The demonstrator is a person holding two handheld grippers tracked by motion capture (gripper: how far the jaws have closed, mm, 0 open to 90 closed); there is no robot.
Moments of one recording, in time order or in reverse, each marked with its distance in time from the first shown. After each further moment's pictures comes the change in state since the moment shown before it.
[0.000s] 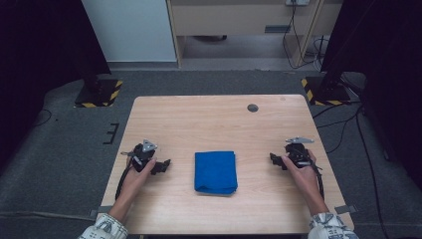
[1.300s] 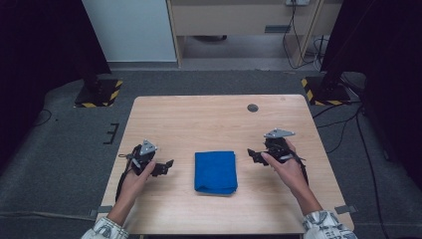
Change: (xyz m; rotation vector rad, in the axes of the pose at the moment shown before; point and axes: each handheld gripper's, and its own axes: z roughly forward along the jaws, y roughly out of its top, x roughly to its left) left arm -0.019 0.010 -0.030 -0.101 -0.041 0.036; right arm 0.069 0.046 -0.025 -0.089 0.196 -0.151
